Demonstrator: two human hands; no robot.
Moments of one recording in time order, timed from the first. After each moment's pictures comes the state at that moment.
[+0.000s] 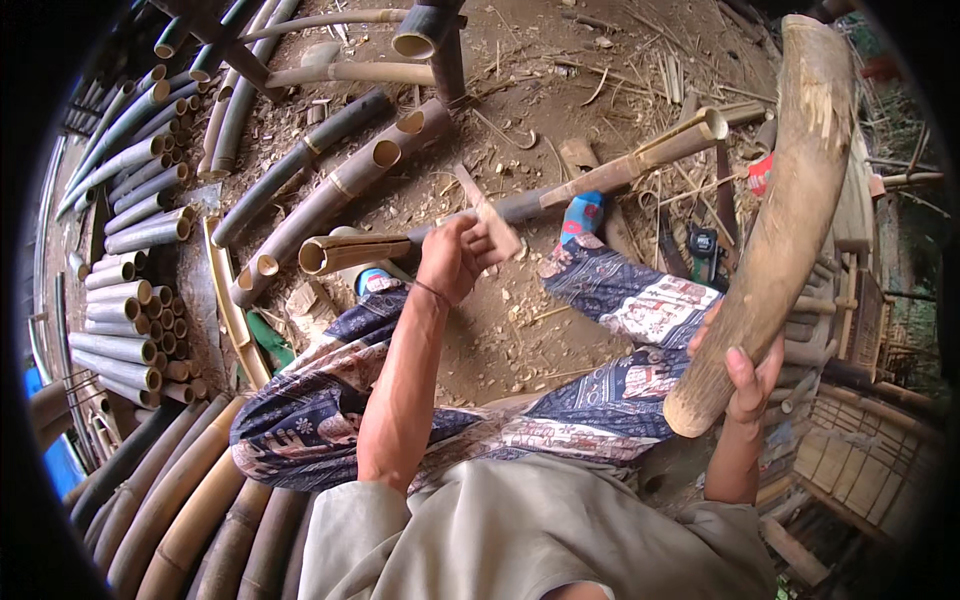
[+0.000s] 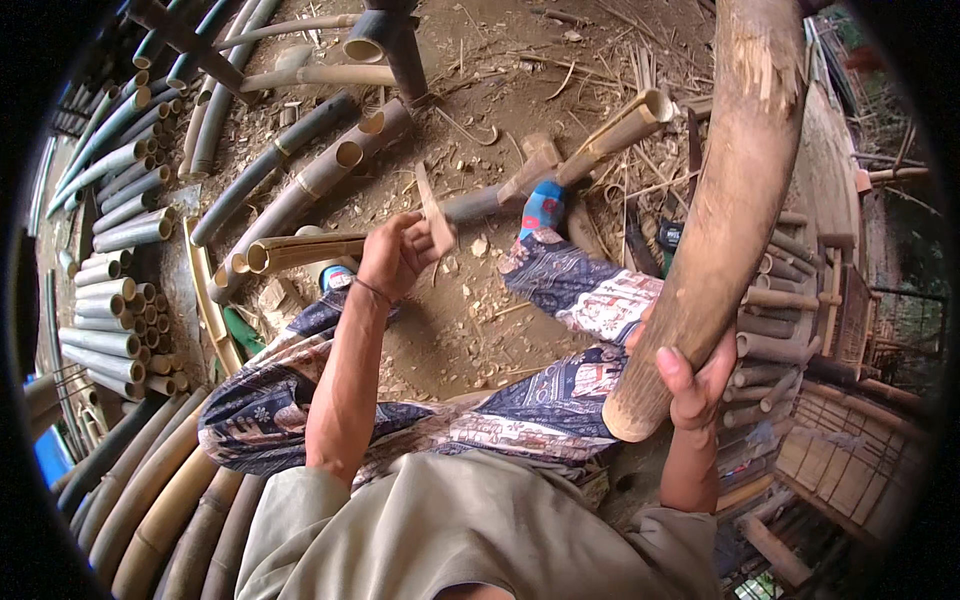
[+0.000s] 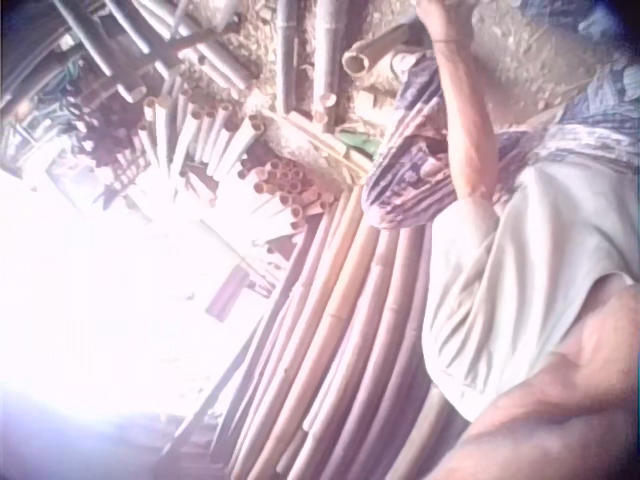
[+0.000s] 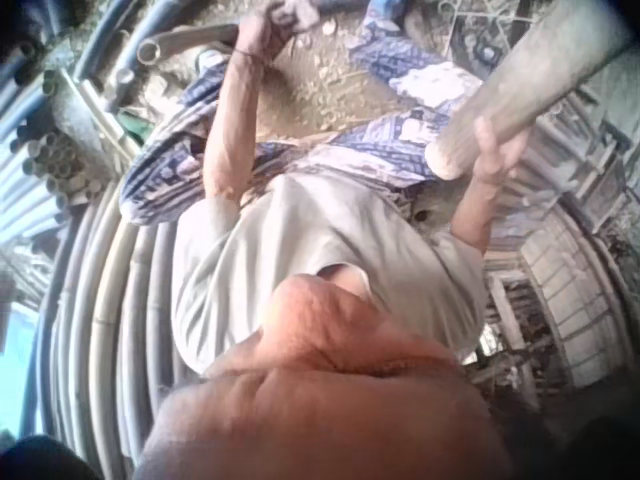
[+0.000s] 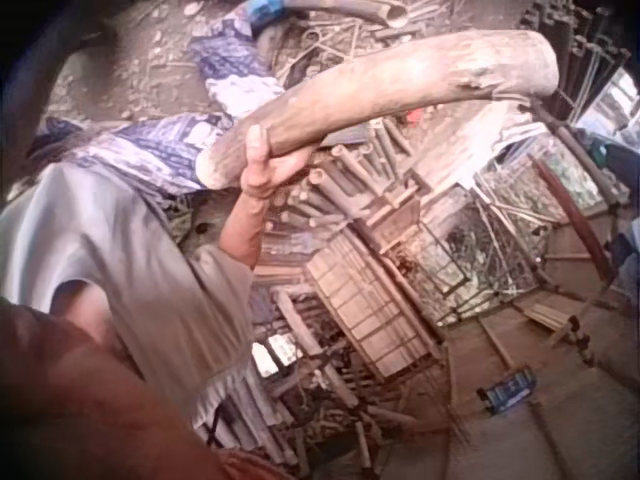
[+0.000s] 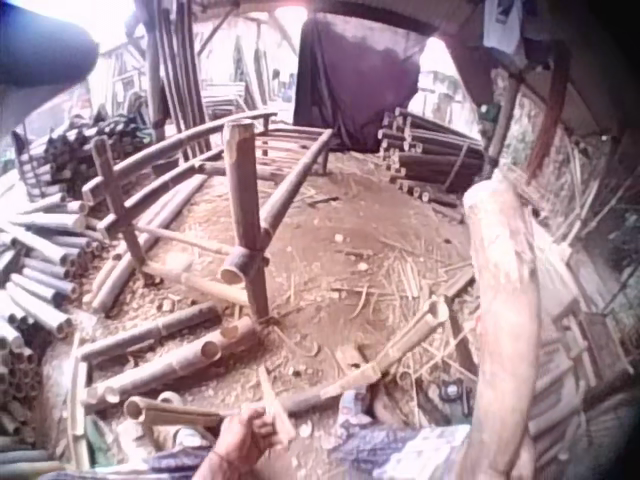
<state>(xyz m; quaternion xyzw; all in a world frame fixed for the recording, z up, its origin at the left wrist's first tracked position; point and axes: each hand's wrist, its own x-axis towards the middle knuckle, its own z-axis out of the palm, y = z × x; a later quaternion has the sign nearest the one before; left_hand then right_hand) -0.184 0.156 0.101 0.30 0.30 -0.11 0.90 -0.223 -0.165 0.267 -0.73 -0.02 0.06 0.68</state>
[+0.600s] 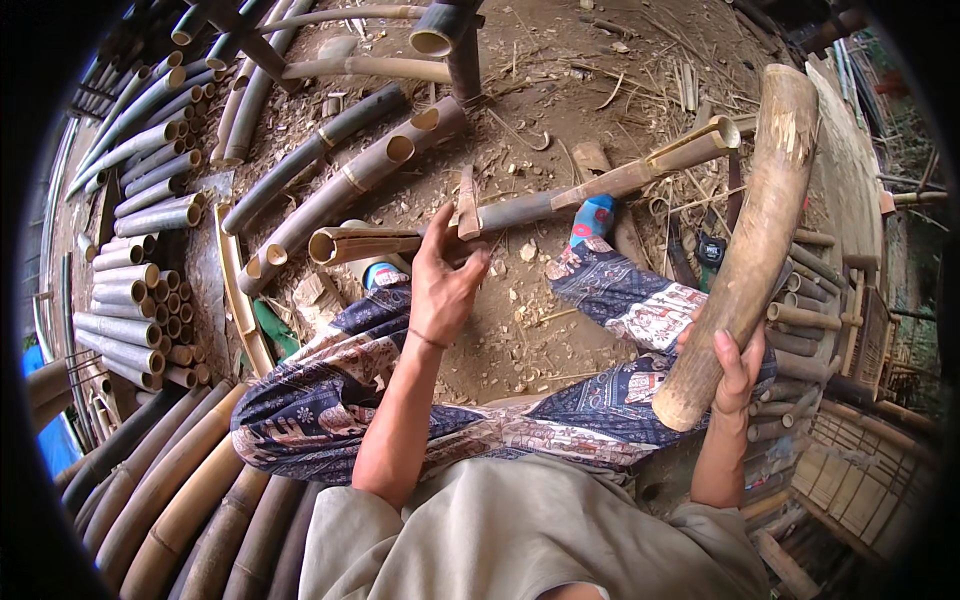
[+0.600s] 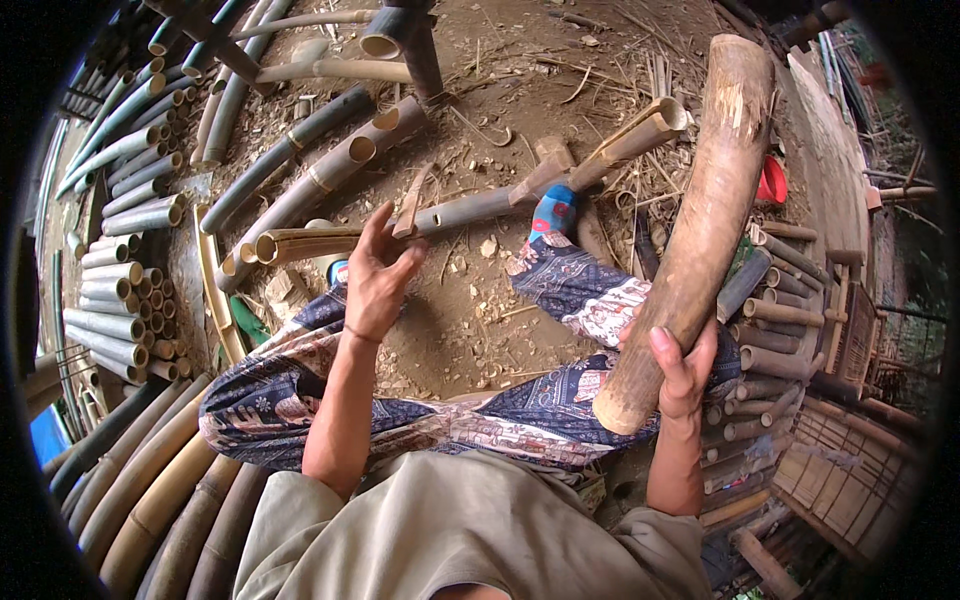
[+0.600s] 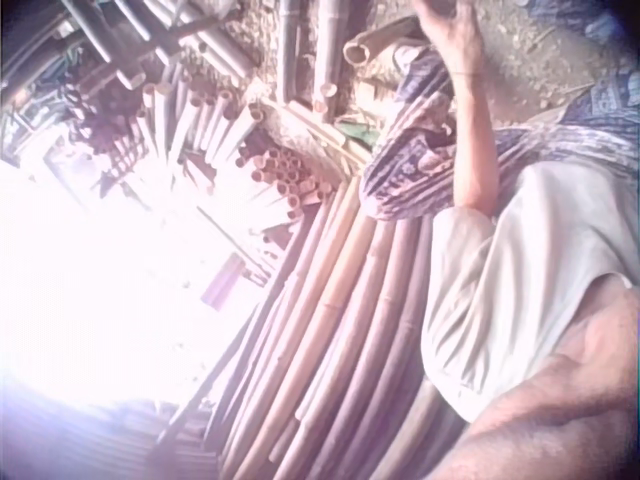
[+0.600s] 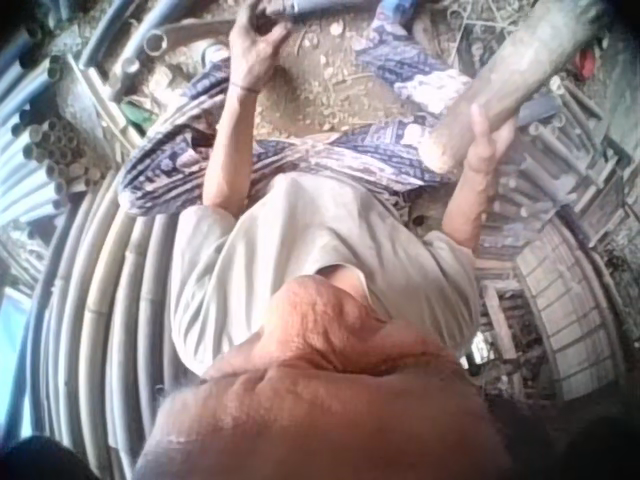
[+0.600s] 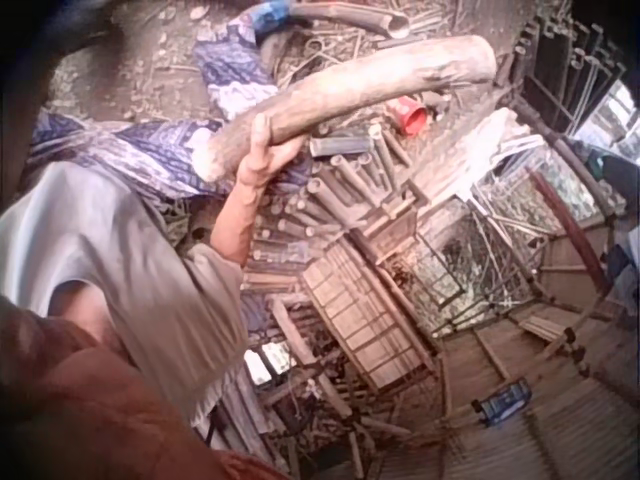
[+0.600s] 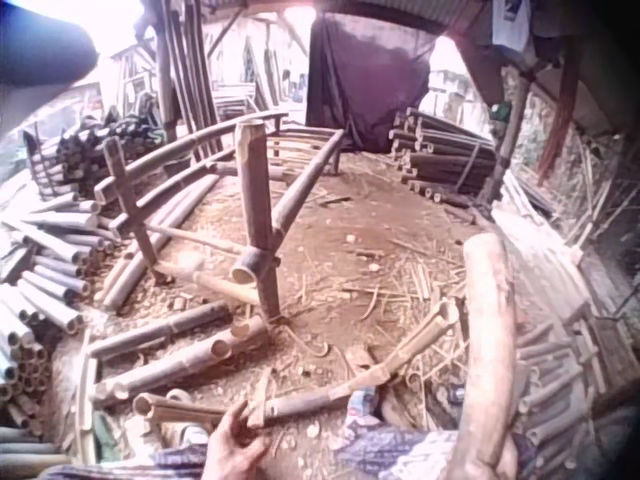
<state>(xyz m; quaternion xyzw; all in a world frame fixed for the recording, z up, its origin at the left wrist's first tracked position) -0.231 0.152 0.145 0.67 0.20 0.08 0.71 -0.216 -0.160 0.241 -0.72 0.00 0.08 0.69</state>
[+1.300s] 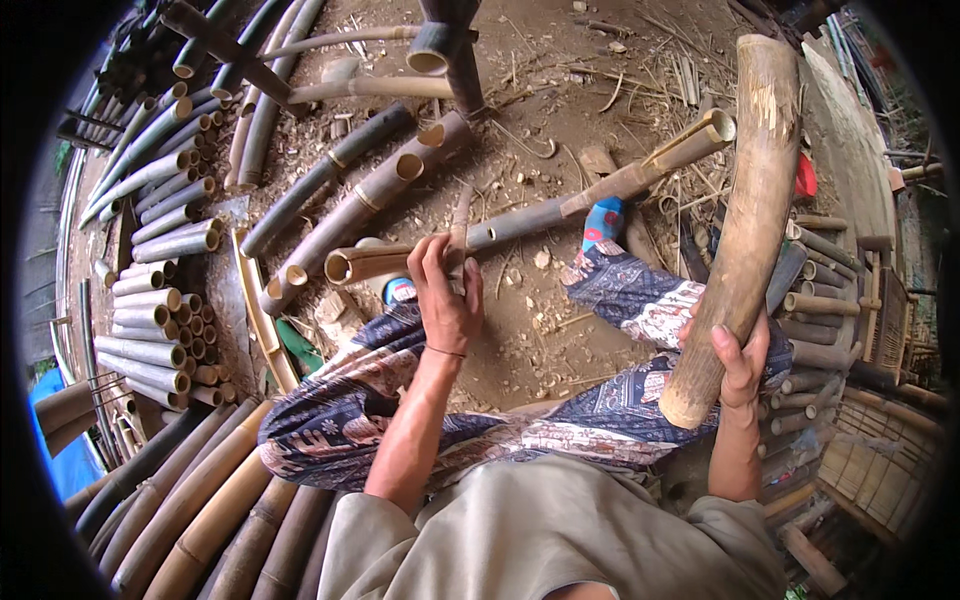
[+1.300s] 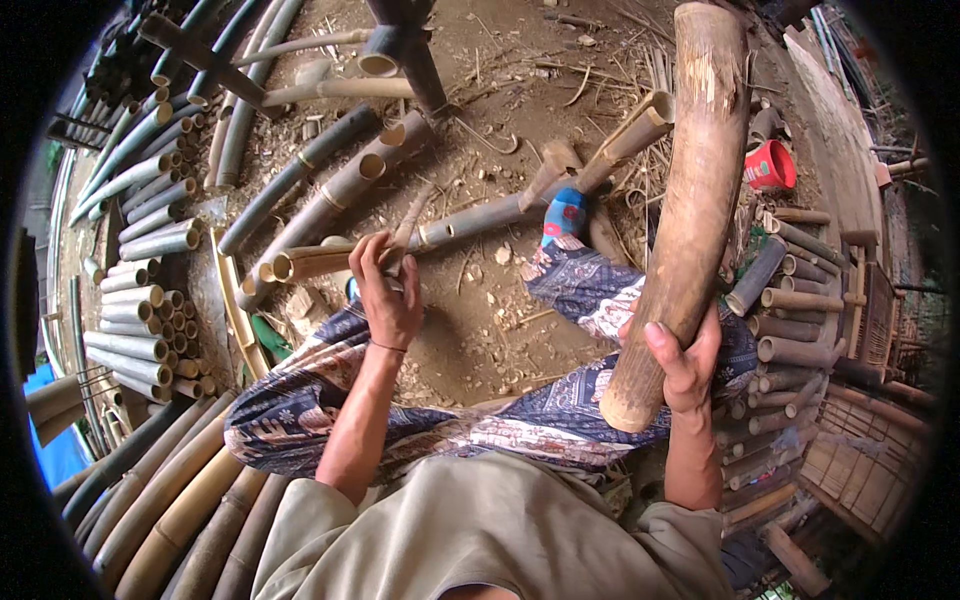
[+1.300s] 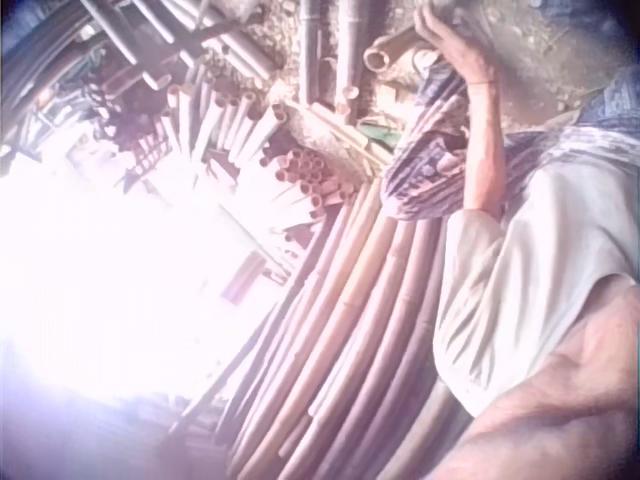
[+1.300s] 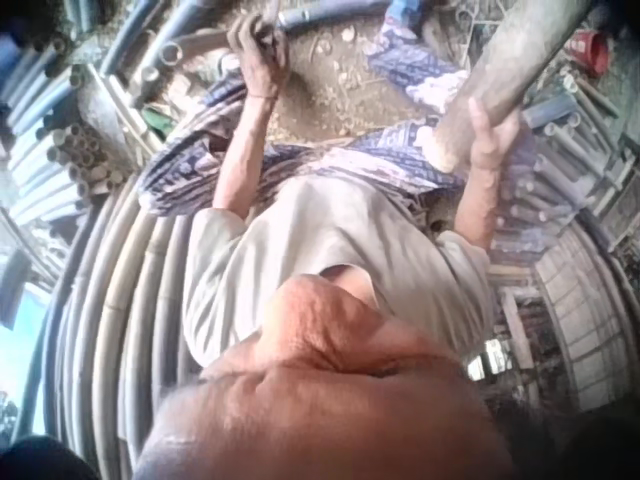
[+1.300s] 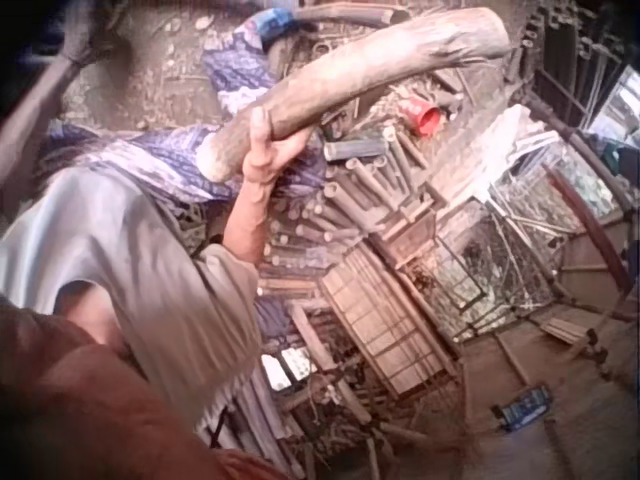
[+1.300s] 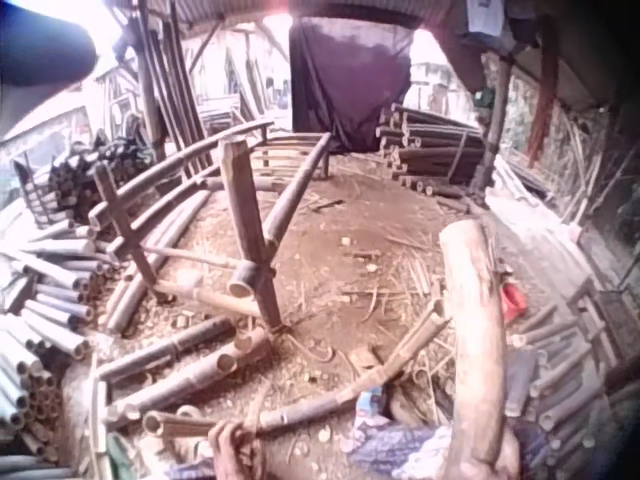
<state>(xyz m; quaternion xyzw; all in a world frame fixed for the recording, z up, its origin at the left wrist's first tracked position) -0.239 0.159 0.110 0.88 0.09 0.29 0.37 -0.214 -0.154 0.242 -0.71 -0.01 0.09 0.70</state>
